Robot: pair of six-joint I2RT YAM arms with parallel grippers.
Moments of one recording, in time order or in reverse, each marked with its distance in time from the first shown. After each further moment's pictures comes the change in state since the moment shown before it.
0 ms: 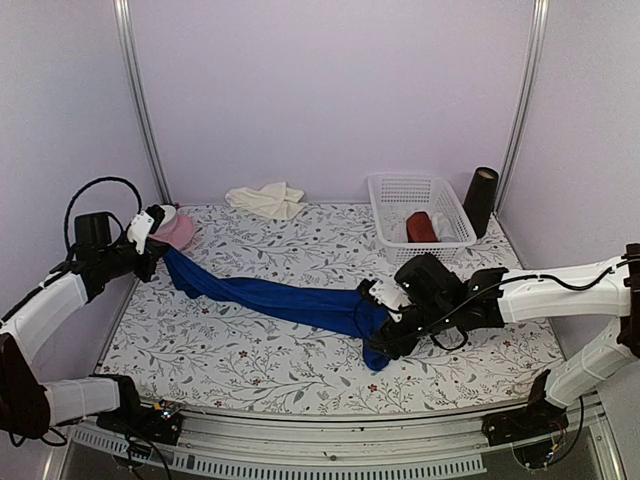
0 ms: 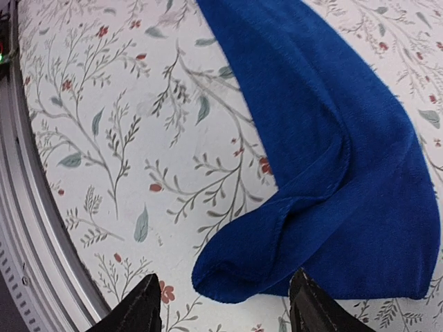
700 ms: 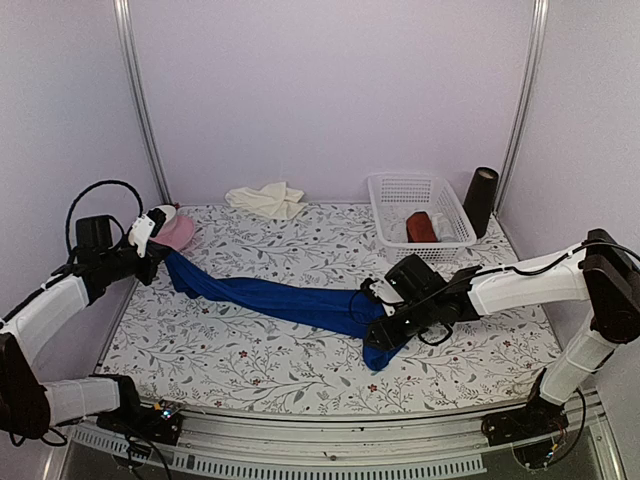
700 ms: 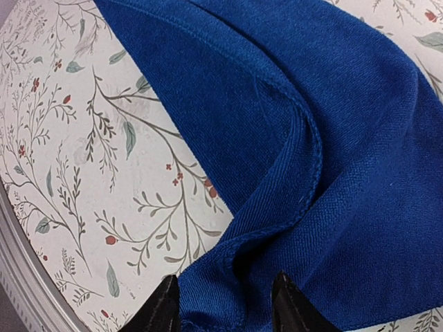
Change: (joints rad) left arm 0.002 -0.001 -0.023 0.015 0.019 0.000; right arm -0.111 0.195 0.048 0.093 -0.071 0.238
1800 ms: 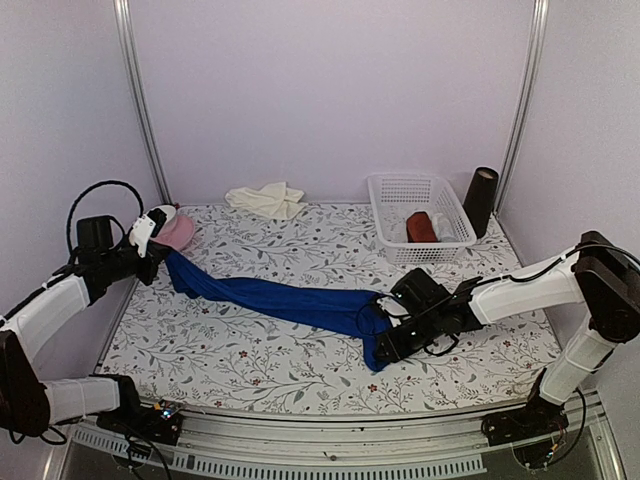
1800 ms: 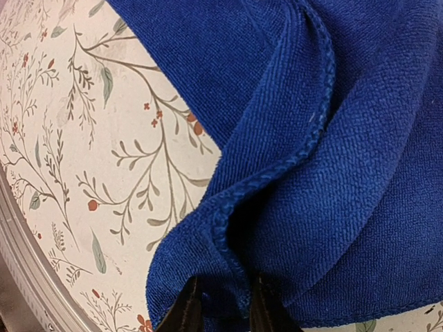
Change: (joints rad) left arm 0.000 0.011 -0.008 0.021 0.000 -0.001; right arm -0.011 0.009 -0.102 0.040 -0.100 0.084
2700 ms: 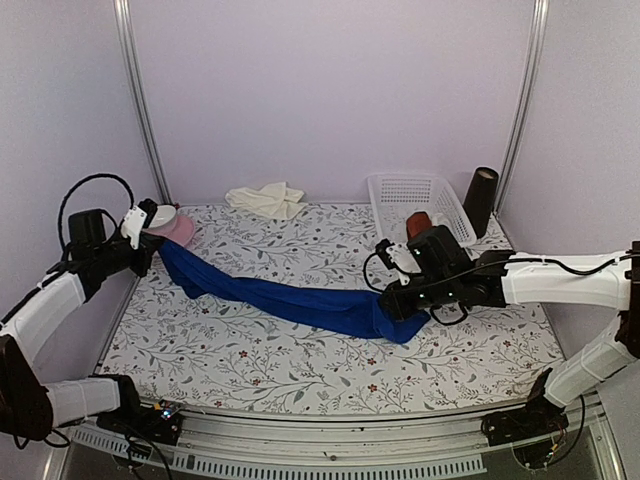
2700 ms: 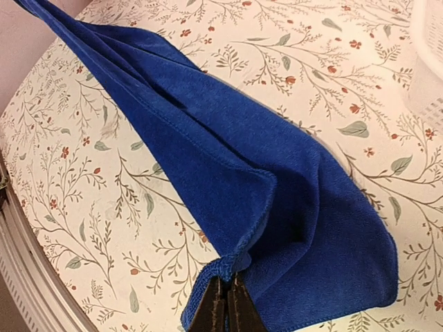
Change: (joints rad) left arm 0.033 -0.020 0.031 0.004 0.000 -0.034; right arm -0.027 -0.197 0.132 -0.063 0.188 -0.105
